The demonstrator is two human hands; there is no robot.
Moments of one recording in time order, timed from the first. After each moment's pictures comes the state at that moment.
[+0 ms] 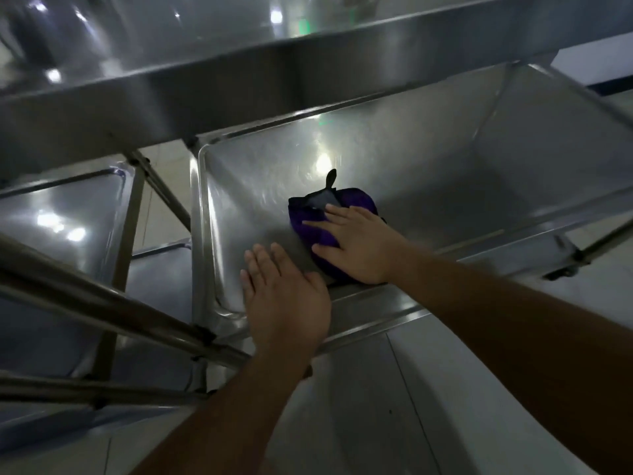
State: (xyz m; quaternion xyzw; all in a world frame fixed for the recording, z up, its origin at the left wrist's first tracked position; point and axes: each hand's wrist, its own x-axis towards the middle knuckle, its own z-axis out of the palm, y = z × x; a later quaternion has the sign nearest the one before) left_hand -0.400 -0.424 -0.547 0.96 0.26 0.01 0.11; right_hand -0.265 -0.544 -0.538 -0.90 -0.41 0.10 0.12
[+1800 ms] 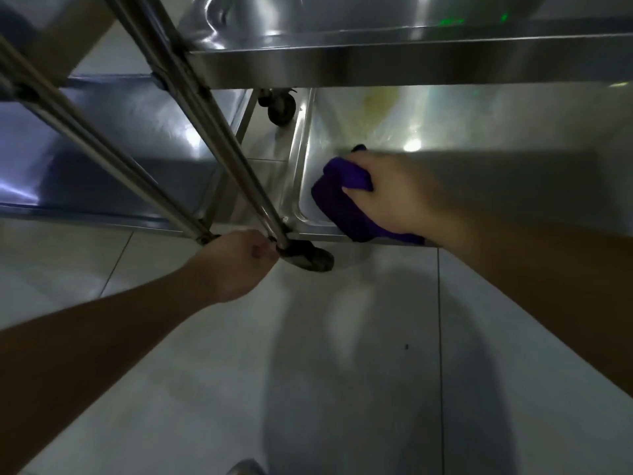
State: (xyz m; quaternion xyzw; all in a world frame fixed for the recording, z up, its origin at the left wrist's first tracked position) left_hand -0.554 -0.350 -0.746 0.91 0.32 -0.15 0.20; right_hand -0.335 -0.534 -0.730 -0.83 -0.48 0.10 0.26
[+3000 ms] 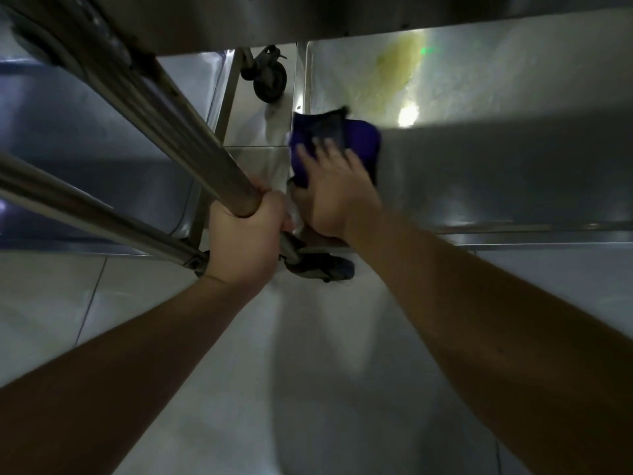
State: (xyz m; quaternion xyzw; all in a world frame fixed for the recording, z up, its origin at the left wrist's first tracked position) left_hand -0.476 -0.341 -0.777 0.70 0.30 0.30 0.58; right_hand -0.339 -0.400 -0.830 -0.89 -0.42 0.13 0.11
